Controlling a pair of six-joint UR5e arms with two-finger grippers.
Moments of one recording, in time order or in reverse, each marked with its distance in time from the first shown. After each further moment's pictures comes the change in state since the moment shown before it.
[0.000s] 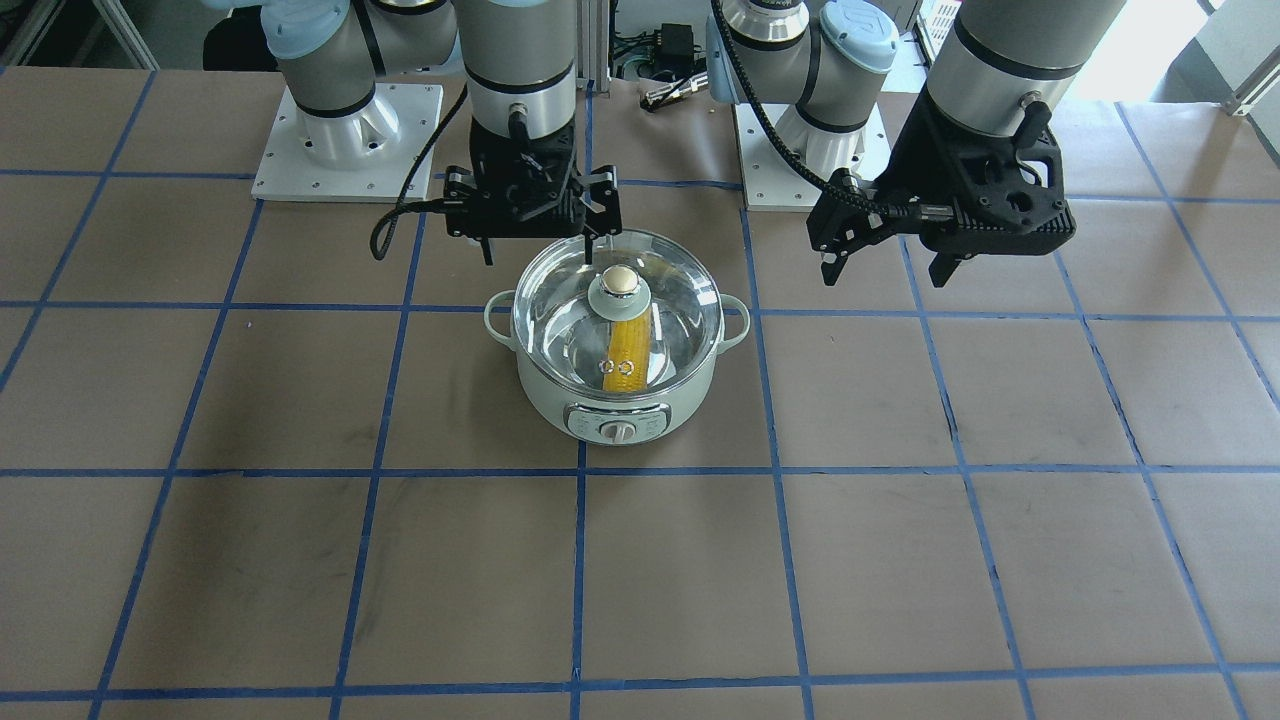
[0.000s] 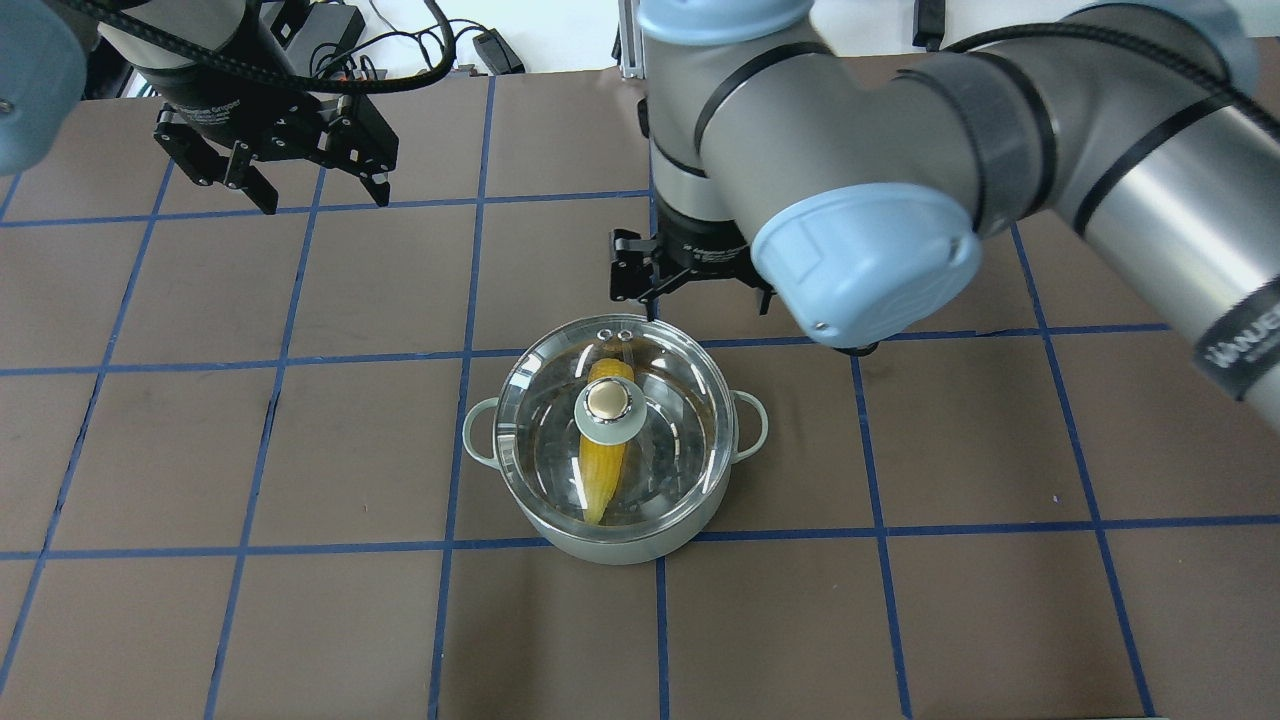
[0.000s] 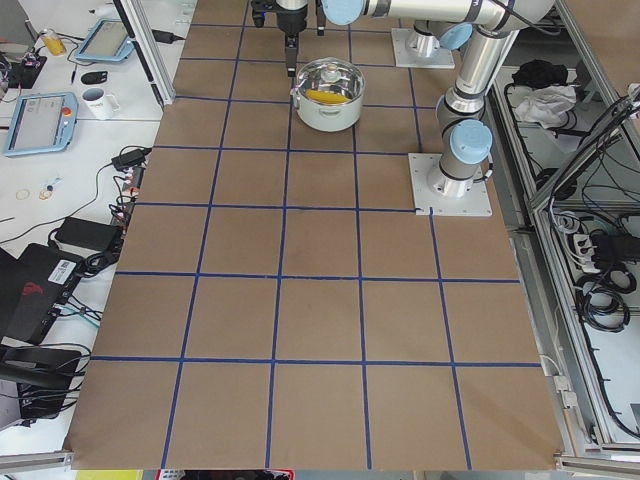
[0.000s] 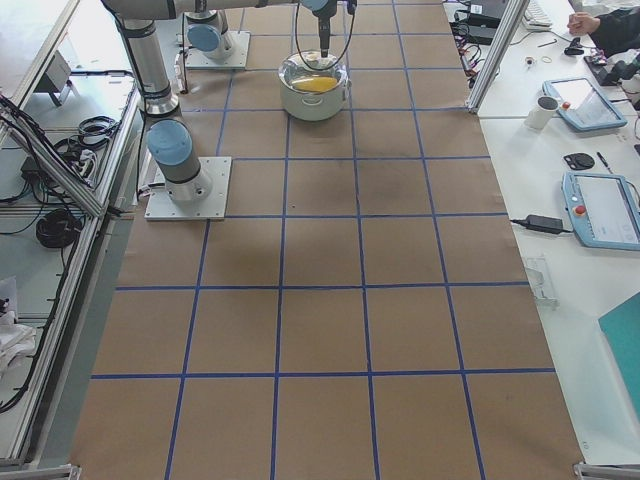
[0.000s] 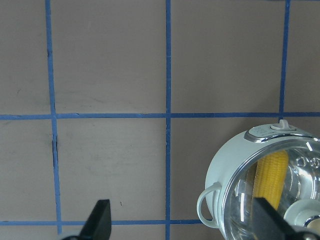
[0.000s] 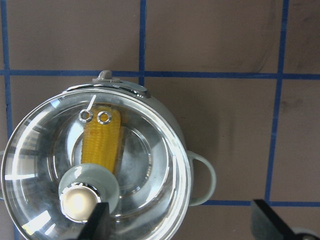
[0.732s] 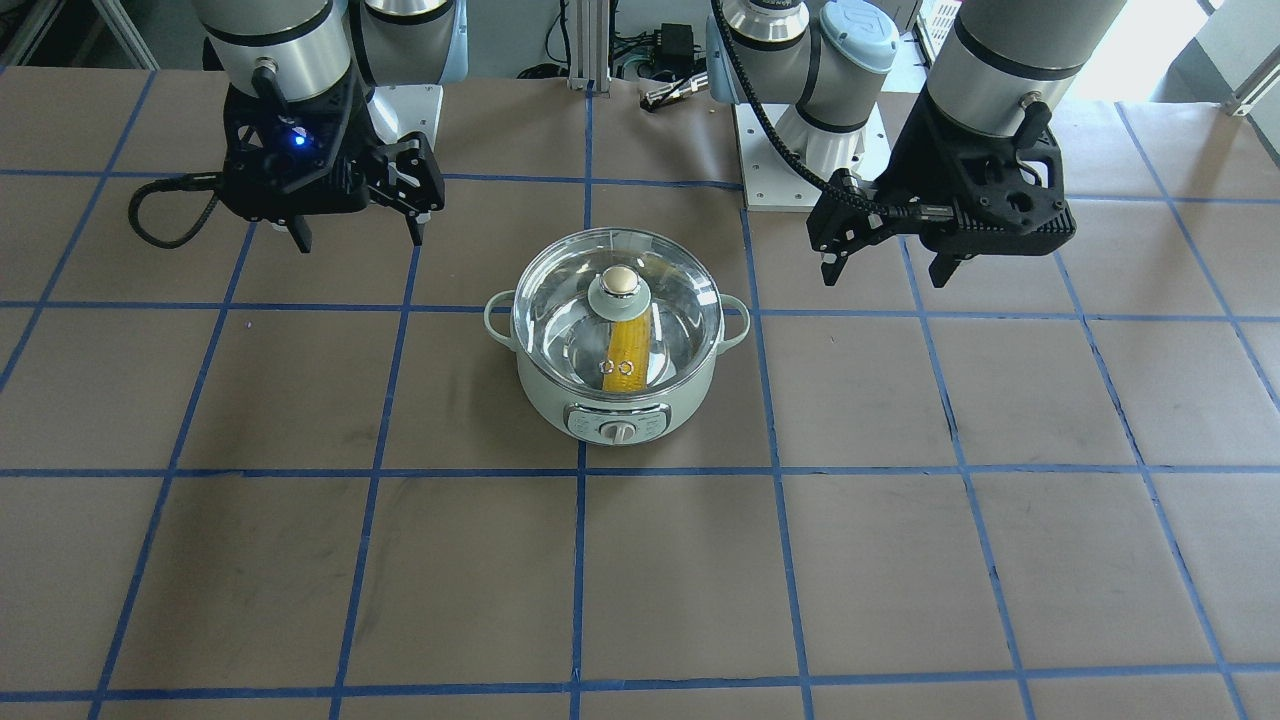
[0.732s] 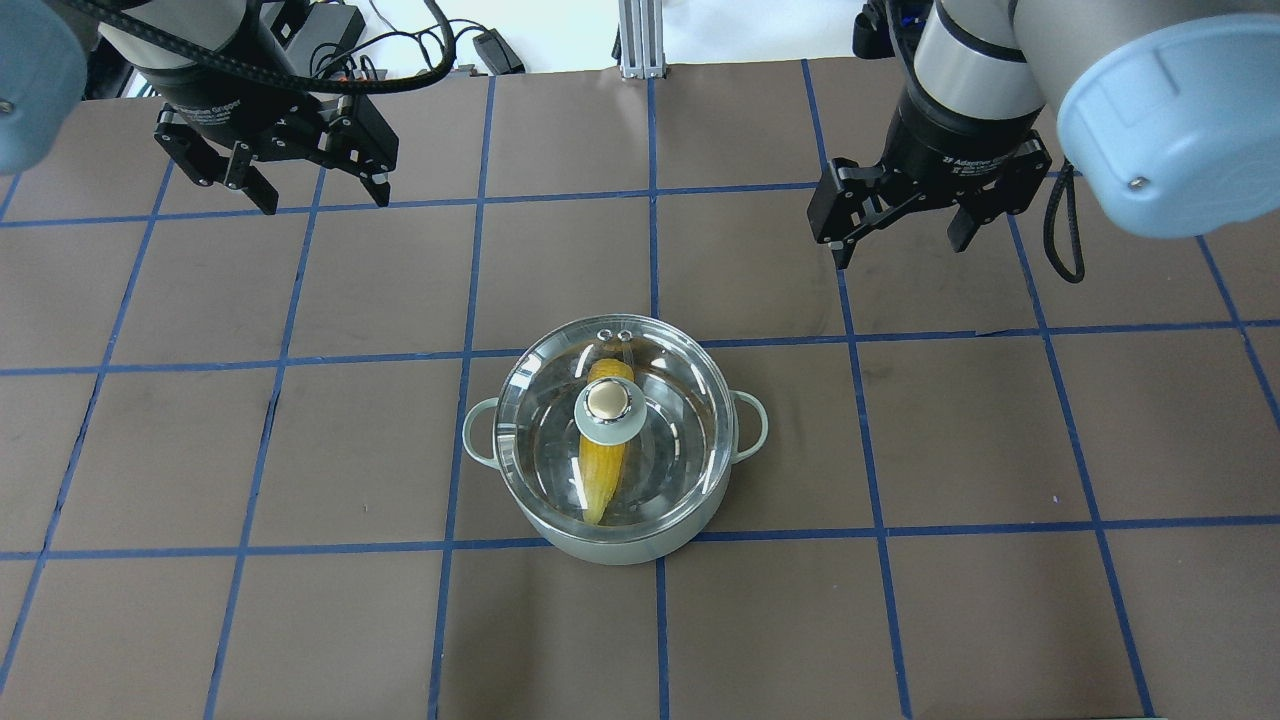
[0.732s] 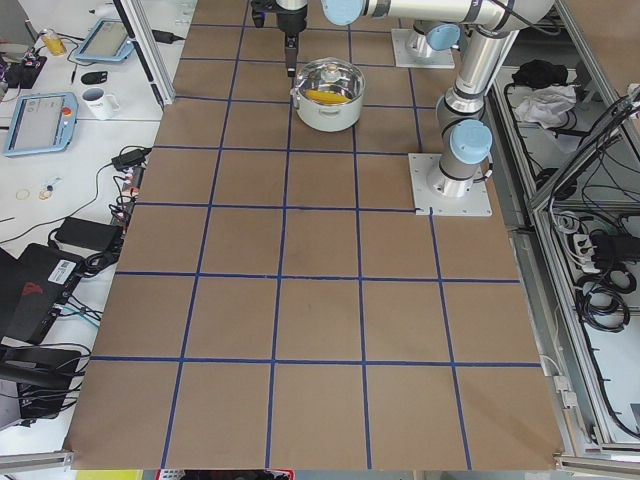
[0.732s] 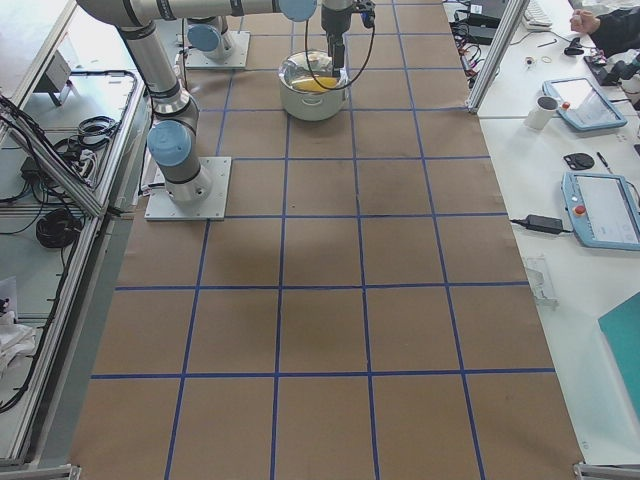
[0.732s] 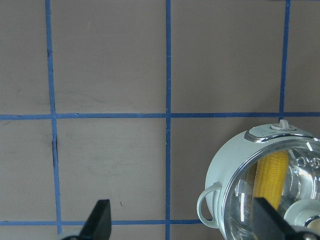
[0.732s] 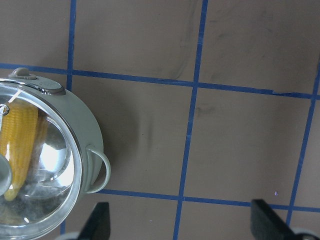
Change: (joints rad) left arm 0.000 -0.001 0.000 0.000 0.000 0.000; right arm -0.281 -0.113 -0.001 0.137 -0.014 -0.366
